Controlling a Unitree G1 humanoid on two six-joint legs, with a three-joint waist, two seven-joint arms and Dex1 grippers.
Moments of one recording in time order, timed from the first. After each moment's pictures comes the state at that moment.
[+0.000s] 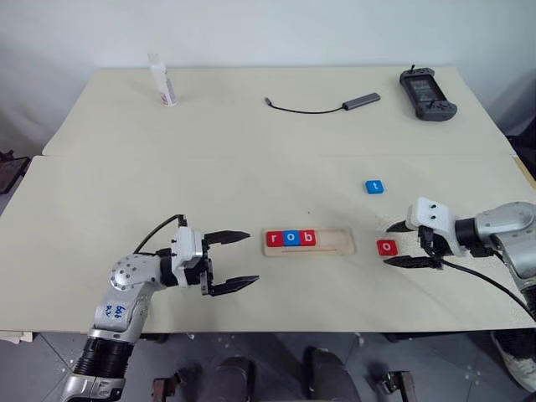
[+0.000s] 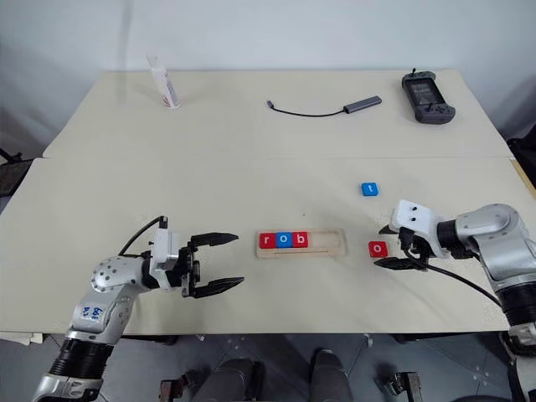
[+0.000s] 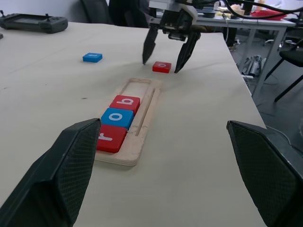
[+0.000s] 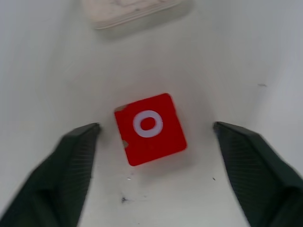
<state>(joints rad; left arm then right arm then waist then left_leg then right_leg) -0.18 0.49 -0.01 -0.06 -0.43 0.01 -1.11 -0.52 -1.00 0.17 0.29 0.11 0.18 1.34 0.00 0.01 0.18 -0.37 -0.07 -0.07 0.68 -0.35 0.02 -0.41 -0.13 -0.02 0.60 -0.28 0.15</state>
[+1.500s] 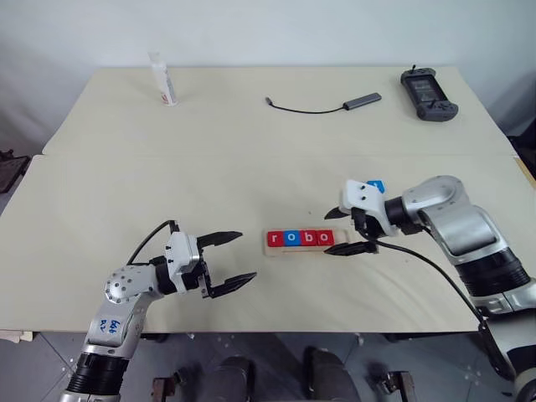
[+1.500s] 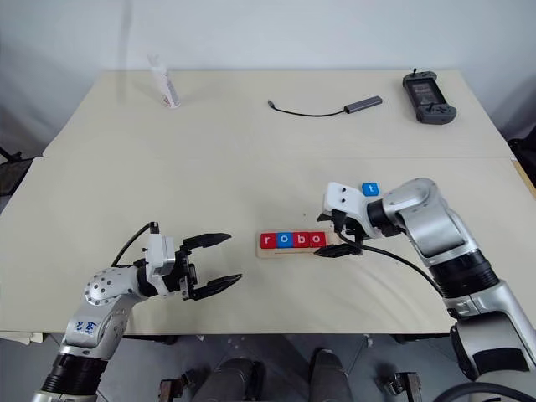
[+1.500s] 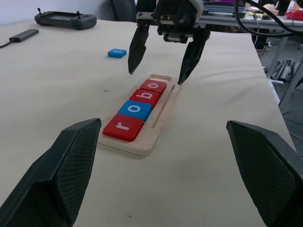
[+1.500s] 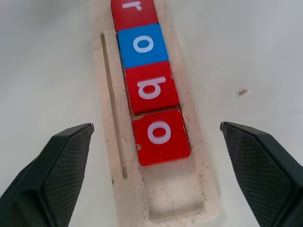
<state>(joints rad) -0.11 0.49 0.00 -0.11 -0.43 -0.01 -1.00 -0.69 -0.81 0.26 0.04 0.13 0.53 1.32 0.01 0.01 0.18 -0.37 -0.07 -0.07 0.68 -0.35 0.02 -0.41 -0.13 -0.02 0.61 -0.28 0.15</state>
